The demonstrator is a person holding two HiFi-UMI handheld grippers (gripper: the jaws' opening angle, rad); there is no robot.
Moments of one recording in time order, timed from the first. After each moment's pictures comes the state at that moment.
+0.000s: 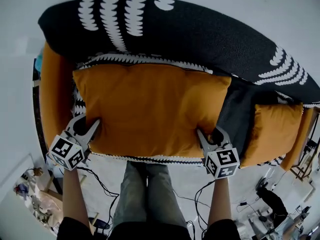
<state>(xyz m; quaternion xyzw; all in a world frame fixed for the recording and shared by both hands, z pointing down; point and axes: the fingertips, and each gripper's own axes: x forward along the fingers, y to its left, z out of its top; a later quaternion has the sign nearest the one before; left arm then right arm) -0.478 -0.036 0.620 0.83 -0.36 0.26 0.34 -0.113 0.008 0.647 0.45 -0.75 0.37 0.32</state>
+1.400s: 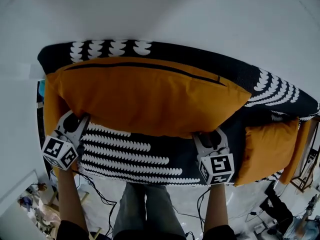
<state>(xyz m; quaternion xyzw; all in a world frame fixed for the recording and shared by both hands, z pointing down) -0.460 -0.183 0.563 0.83 -0.43 0.23 0.26 -0.092 -0.117 0.600 0.50 -0.77 0.28 0.28</state>
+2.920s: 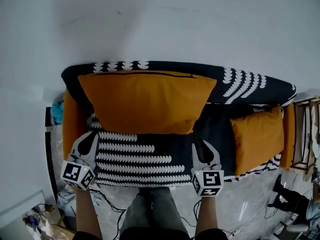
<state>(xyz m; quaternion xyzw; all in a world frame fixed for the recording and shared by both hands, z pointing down) -0.456 -0.095 0.425 0.87 -0.43 0.16 0.17 -0.114 -0.010 0.462 0.62 -0.72 0.23 0.22</state>
